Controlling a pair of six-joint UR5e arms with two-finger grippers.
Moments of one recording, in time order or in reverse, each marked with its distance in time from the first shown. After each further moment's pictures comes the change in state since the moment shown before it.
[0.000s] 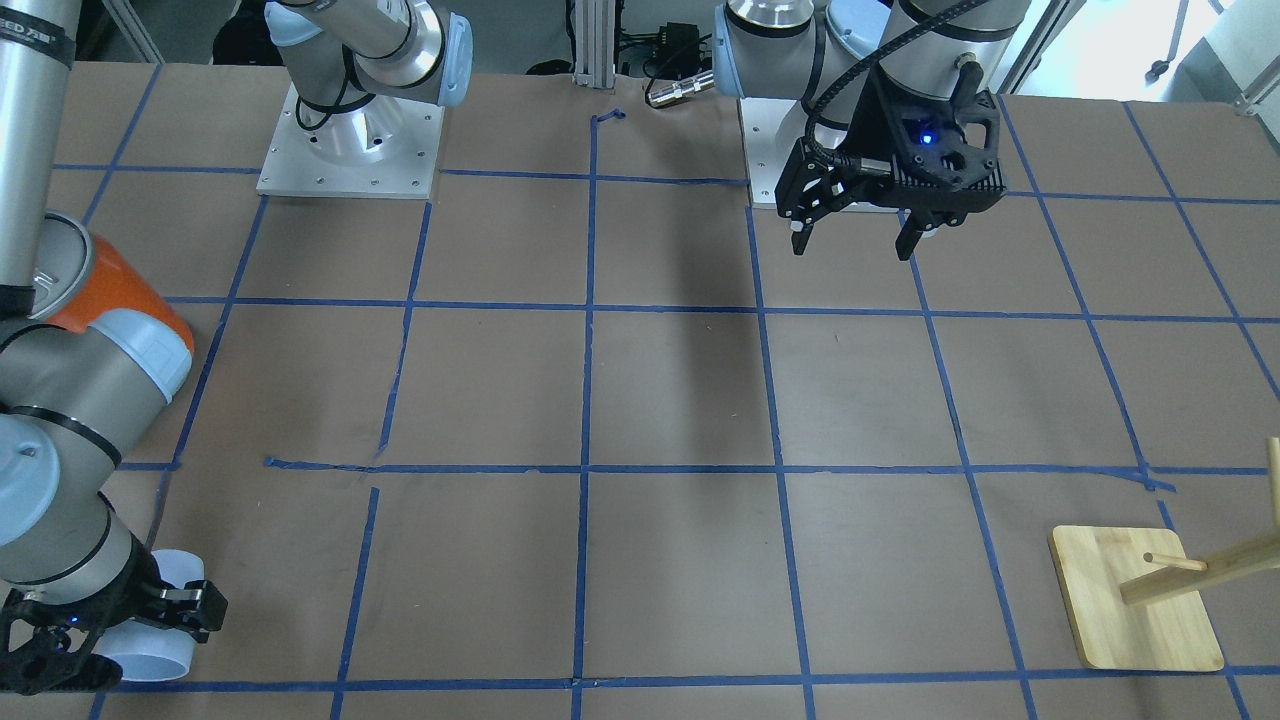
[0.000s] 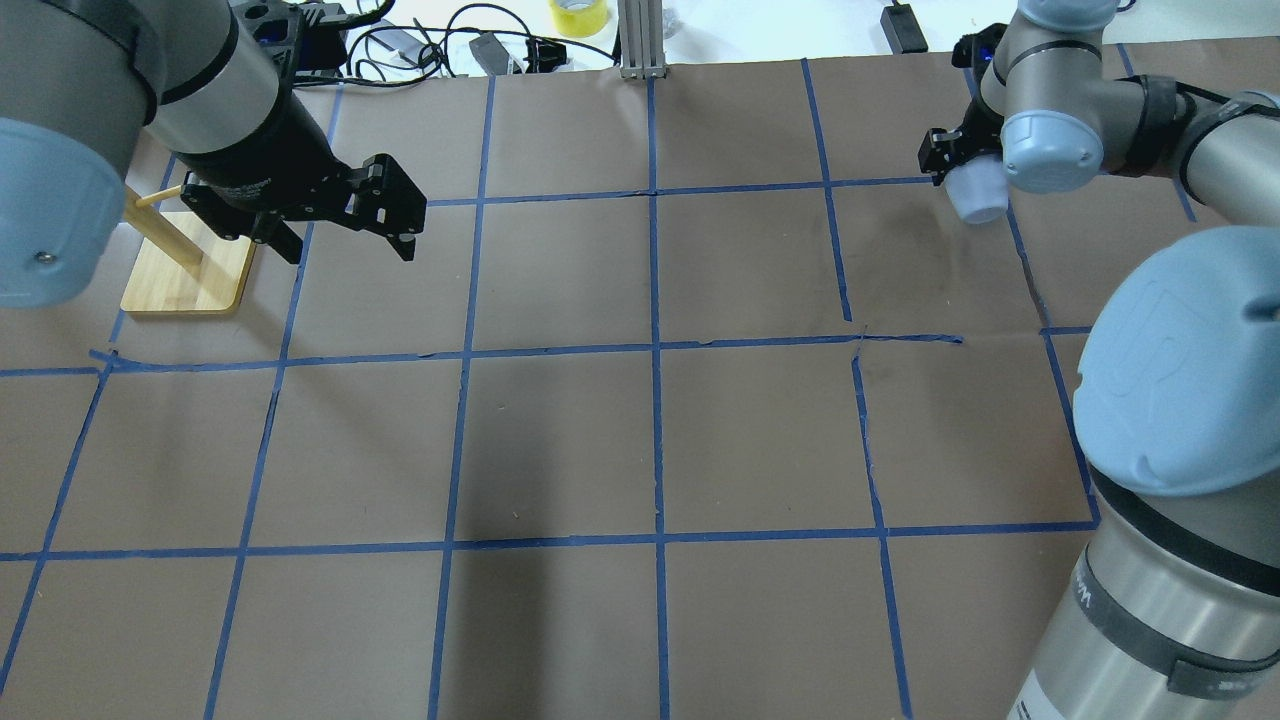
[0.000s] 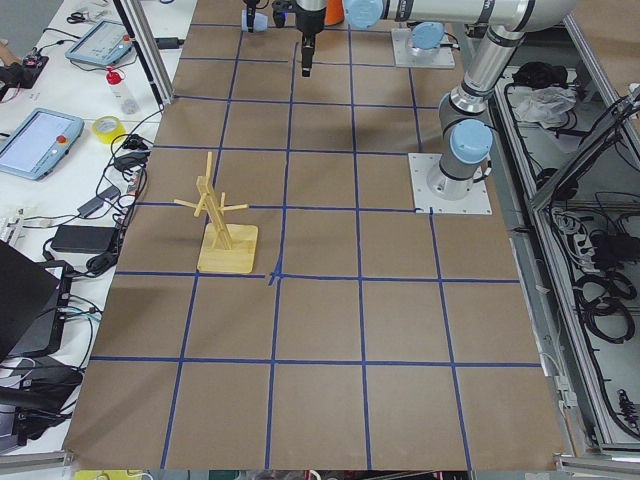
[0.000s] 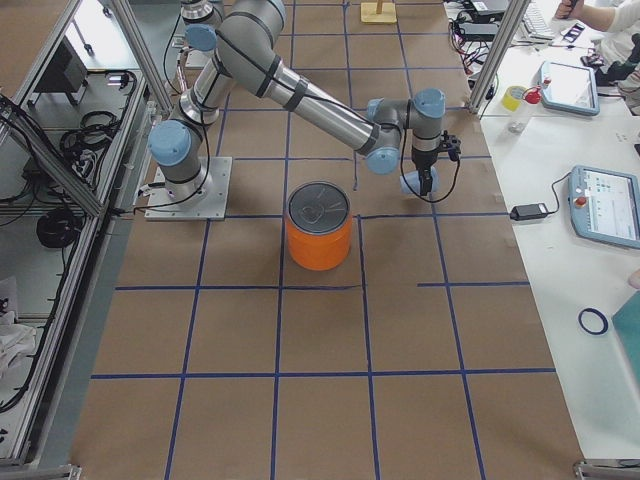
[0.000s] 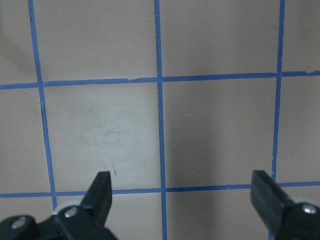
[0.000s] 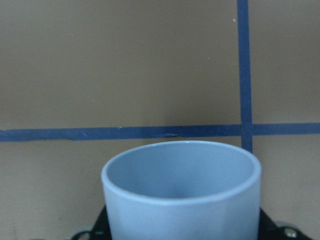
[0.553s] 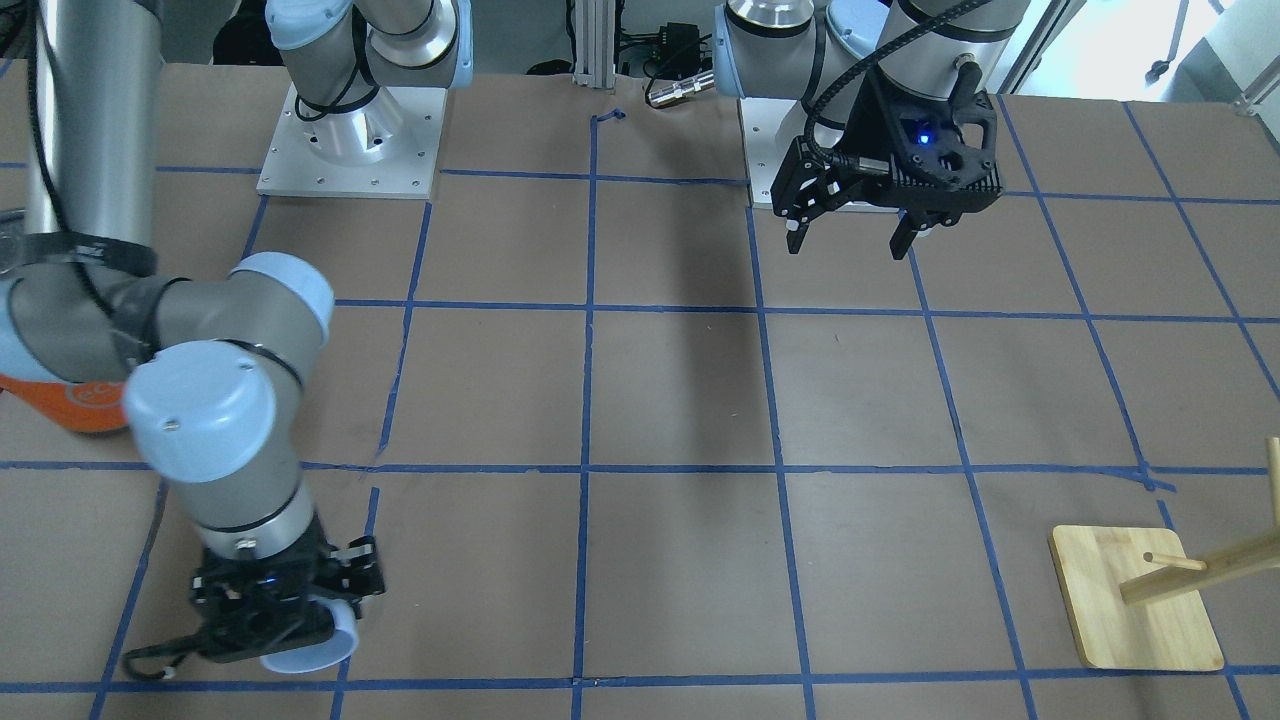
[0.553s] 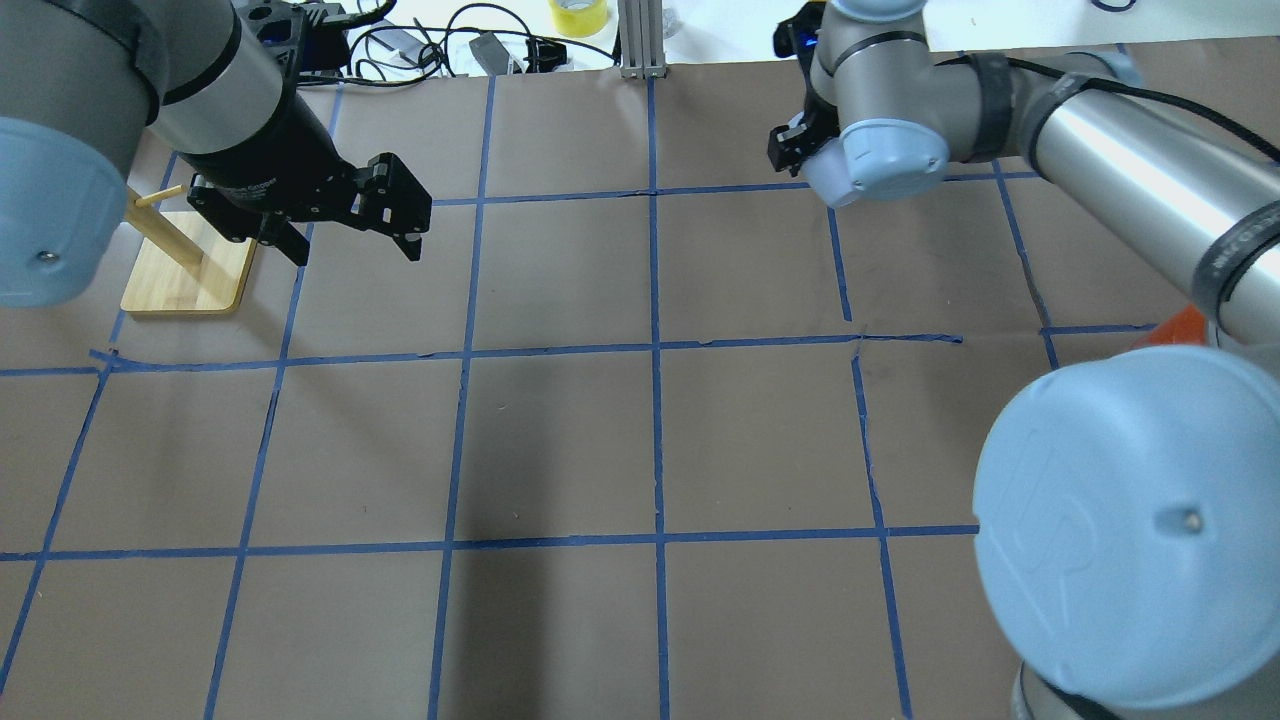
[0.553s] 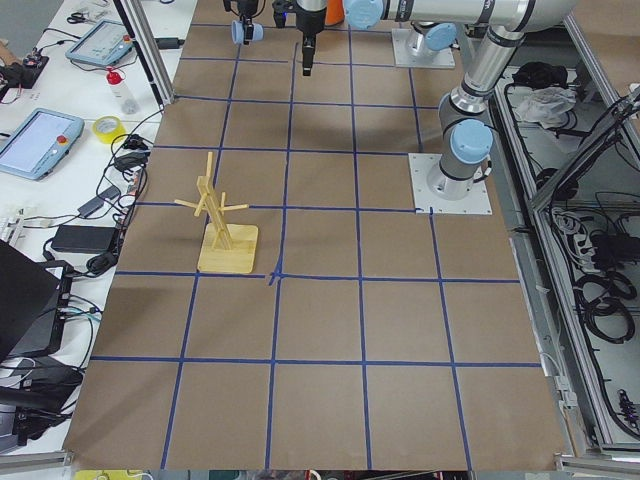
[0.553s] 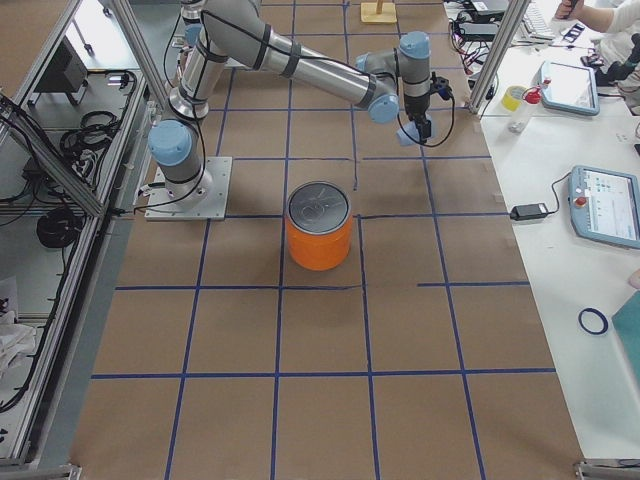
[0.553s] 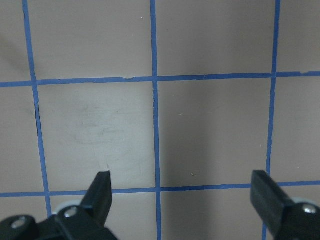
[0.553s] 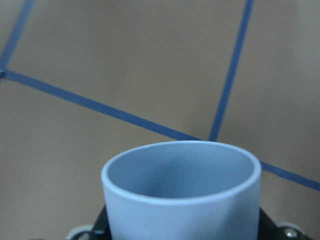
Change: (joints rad) left arm 0.000 0.001 -0.001 -0.004 -0.016 -0.008; right arm 0.293 -0.057 0.003 -0.010 -0.013 -0.100
